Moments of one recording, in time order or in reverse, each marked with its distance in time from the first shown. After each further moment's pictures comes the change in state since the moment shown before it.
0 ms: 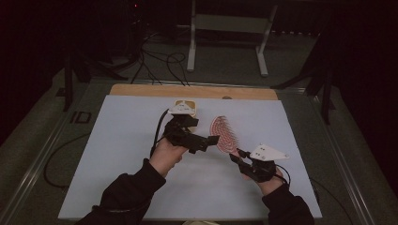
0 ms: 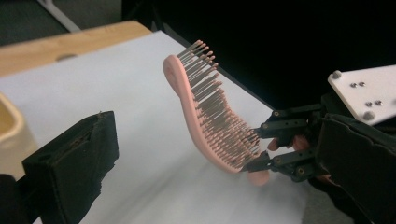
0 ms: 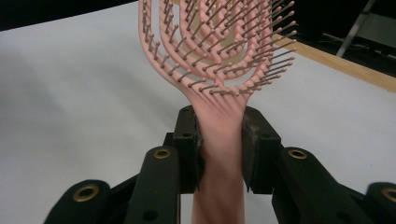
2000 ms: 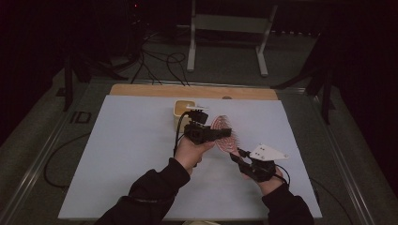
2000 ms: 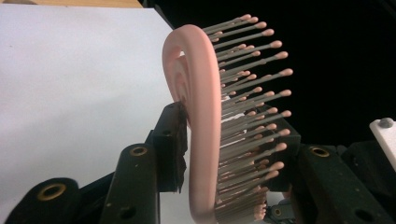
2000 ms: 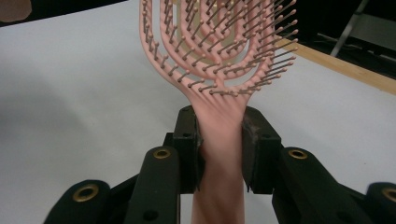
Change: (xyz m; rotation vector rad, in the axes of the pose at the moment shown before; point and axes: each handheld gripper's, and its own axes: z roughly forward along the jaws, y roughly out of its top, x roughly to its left) left arm 0.010 -0.003 0.061 0.012 -0.076 -0.242; right arm 0.000 -0.001 0.001 0.003 -0.019 -0.002
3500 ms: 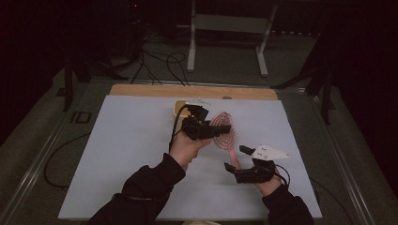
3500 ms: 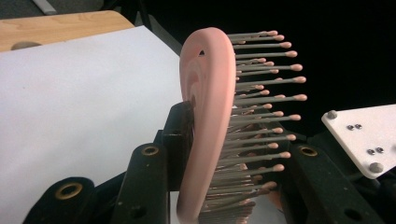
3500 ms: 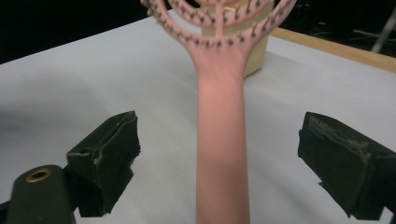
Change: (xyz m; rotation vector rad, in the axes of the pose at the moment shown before) left arm -0.018 0.017 -0.024 0.002 0.013 0.155; right arm -0.003 -0.006 0.001 -0.038 0.123 0.057
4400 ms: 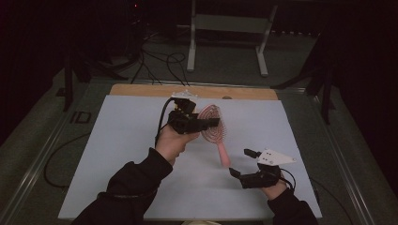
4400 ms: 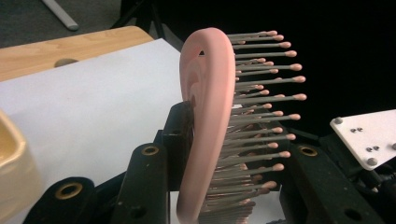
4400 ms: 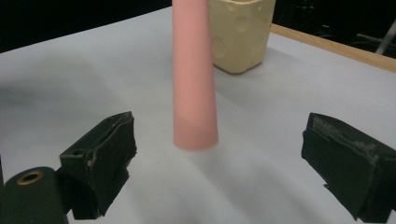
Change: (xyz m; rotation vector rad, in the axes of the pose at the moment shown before) left arm 0.010 0.011 -0.038 -0.019 0.056 0.035; right arm -0.003 -0.011 -0.015 -0.002 0.011 -0.028
